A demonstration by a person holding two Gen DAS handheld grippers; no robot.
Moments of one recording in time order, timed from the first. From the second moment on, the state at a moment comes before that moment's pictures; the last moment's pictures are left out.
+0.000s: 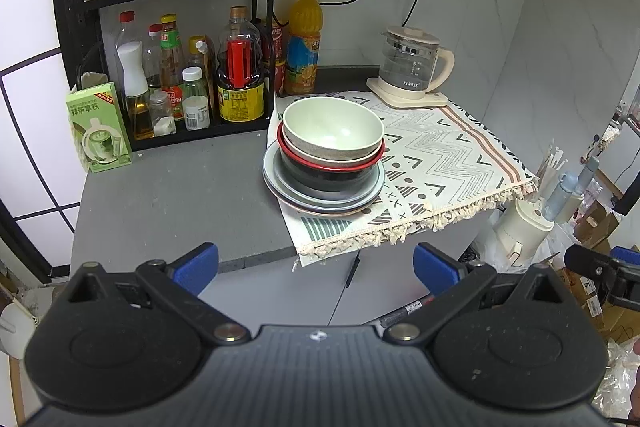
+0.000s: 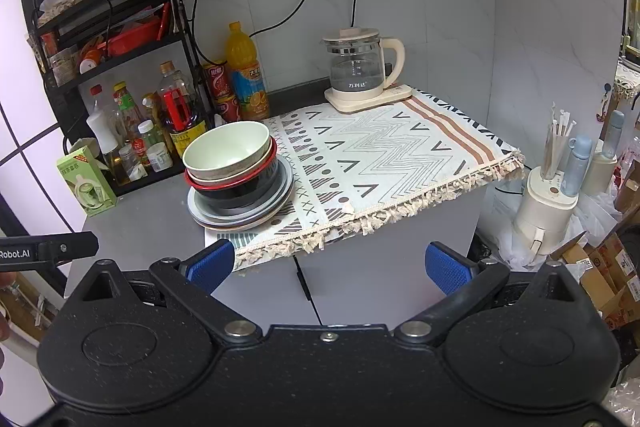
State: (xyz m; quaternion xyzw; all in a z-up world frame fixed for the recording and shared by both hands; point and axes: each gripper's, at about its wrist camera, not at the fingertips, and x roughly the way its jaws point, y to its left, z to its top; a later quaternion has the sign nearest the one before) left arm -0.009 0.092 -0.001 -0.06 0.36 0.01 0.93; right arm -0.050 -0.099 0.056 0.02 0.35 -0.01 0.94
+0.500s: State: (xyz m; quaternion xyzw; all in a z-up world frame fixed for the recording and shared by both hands) left arm -0.006 0.093 0.000 -0.06 0.36 0.01 0.93; right arm -0.047 -0.101 0.057 0.03 0.35 -0.01 0.94
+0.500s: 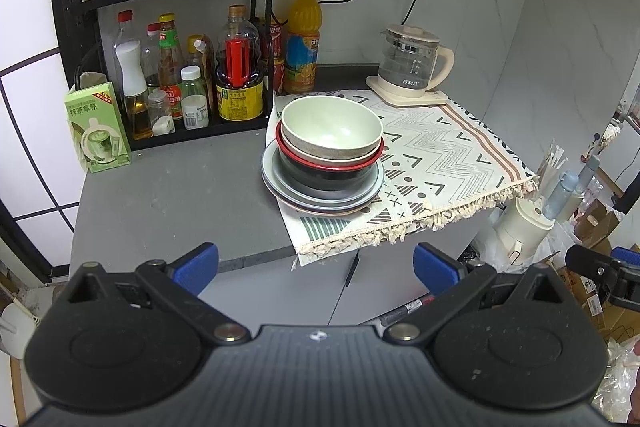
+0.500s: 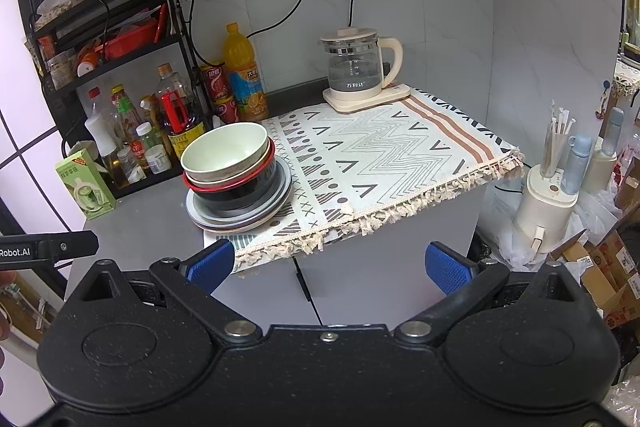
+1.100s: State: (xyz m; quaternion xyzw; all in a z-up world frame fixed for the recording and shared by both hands) left arm -0.023 0.091 0.001 -0.07 0.37 0.02 0.93; right arm -0.061 -0.100 0.057 0.02 0.36 -0.01 0.93
